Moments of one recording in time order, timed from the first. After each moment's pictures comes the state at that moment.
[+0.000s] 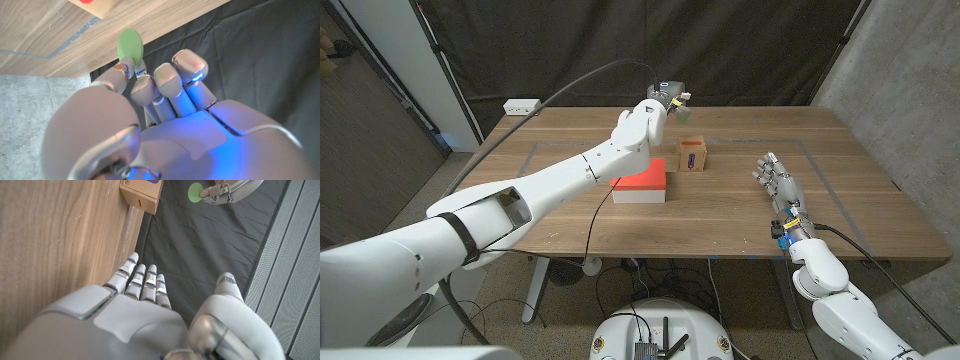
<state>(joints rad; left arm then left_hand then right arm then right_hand) 0.21 0.34 1.09 -1.61 0.72 0.72 -0.13 0.78 -0.01 0.78 -0.17 0.20 0.90 0.00 0.56 0.23 1.41 -0.19 1.54 0.47 1.41 -0.20 1.55 0.57 1.05 -0.18 1.56 1.24 -1.40 -0.58 -0.18 -1.79 0.52 0.42 -0.28 0.28 0.03 0.25 -0.14 0.18 0.11 0.06 0.20 0.18 0.26 0.08 0.20 0.19 0.12 0.05 0.23 0.38 0.31 0.06 0.20 0.17</state>
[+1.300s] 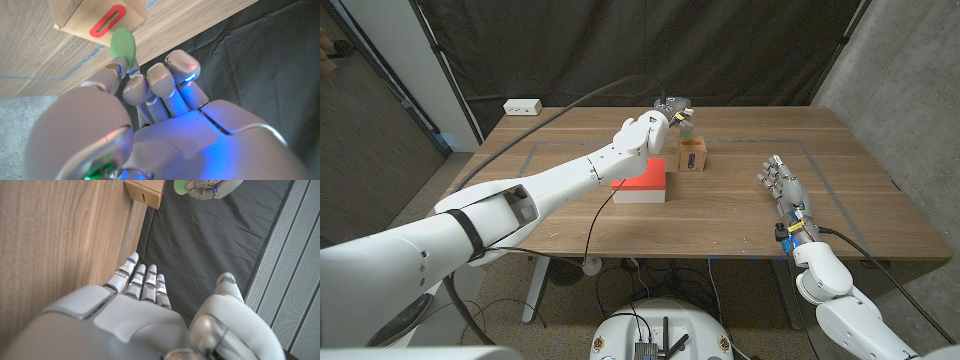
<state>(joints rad) 0.19 0.32 1.12 -1.46 0.70 0.53 -0.11 0.78 -0.01 0.78 -0.17 0.20 0.89 0.00 0.56 0.23 1.40 -0.19 1.54 0.46 1.41 -0.20 1.55 0.56 1.05 -0.18 1.56 1.24 -1.43 -0.57 -0.17 -1.79 0.52 0.42 -0.29 0.28 0.03 0.25 -0.14 0.18 0.11 0.06 0.20 0.18 0.26 0.08 0.20 0.19 0.12 0.05 0.23 0.38 0.32 0.05 0.20 0.17</state>
